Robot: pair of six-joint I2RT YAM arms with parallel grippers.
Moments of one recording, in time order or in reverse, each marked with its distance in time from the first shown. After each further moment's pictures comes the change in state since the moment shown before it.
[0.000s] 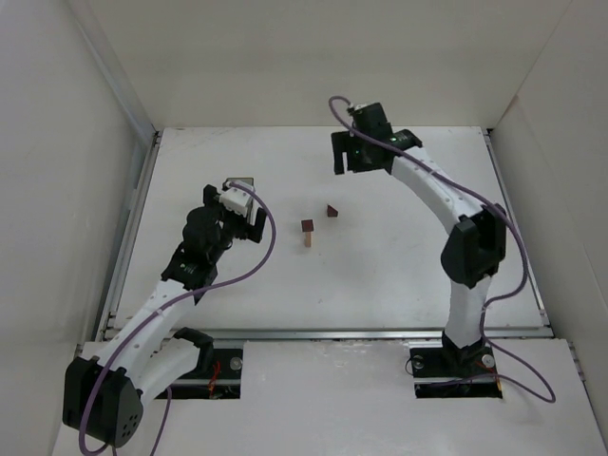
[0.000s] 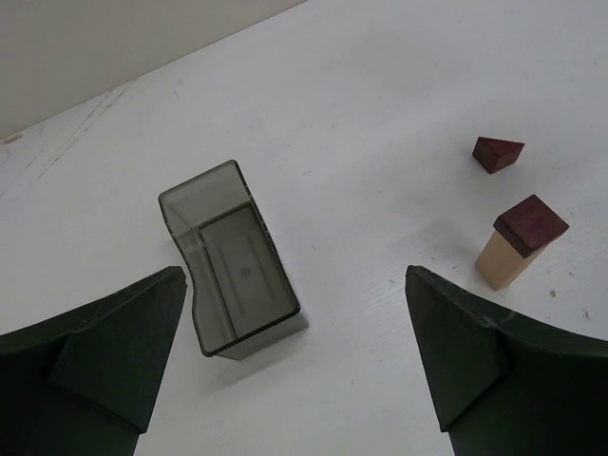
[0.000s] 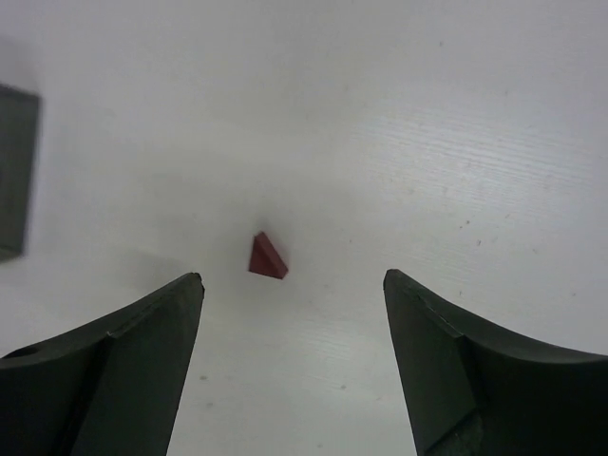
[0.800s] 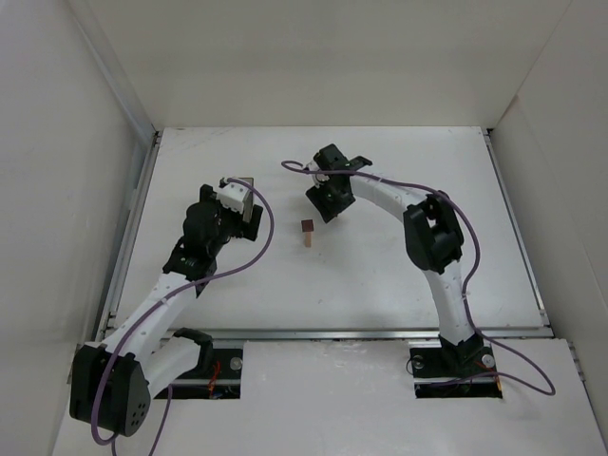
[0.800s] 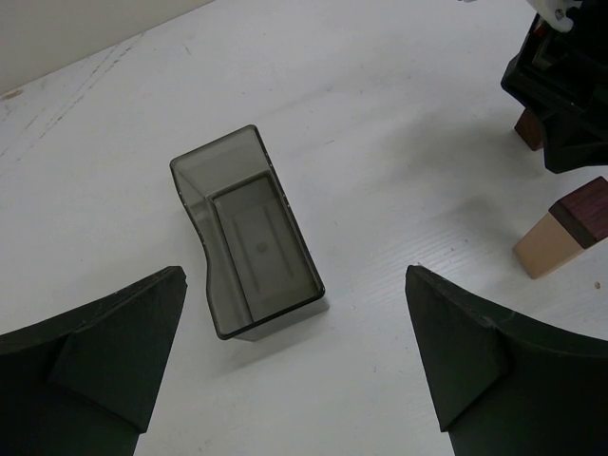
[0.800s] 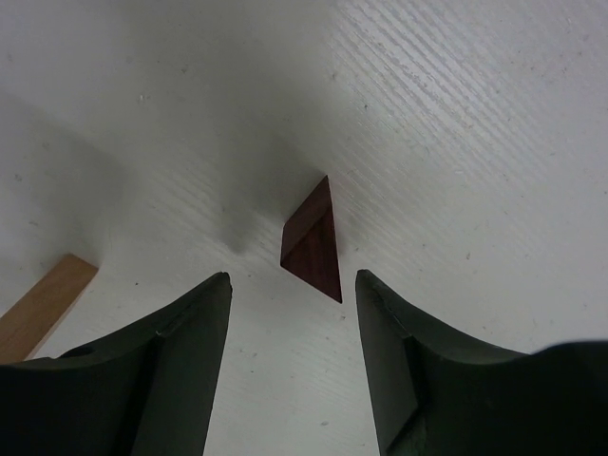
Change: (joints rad) left arm 0.066 0.075 0.003 -0.001 0.007 0.005; right arm 0.115 0.324 -0.015 -0.084 -0.097 -0.409
